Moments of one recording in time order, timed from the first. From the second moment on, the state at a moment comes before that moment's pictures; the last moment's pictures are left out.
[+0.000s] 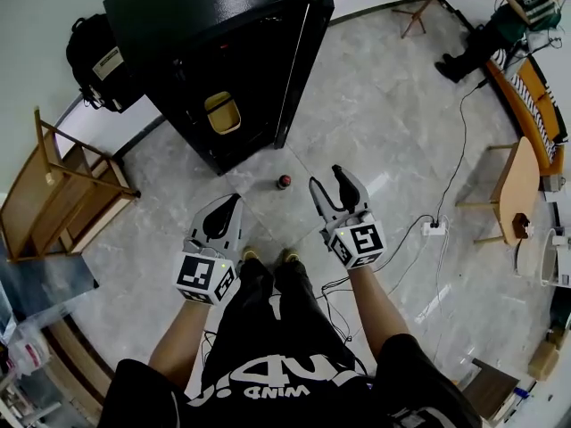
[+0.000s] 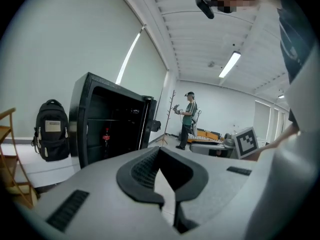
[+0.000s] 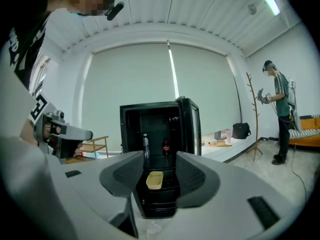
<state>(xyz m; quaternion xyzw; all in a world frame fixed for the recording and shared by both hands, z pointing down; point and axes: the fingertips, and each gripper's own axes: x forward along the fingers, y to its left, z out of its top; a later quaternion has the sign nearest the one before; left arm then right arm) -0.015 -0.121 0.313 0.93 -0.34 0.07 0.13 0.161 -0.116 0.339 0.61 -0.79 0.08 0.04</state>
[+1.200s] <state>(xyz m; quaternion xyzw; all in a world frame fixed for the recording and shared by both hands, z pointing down) -0.098 -0.105 0.232 0.87 -0.48 0.05 0.11 0.225 -0.051 0.226 0.62 -0.78 0.07 0.03</state>
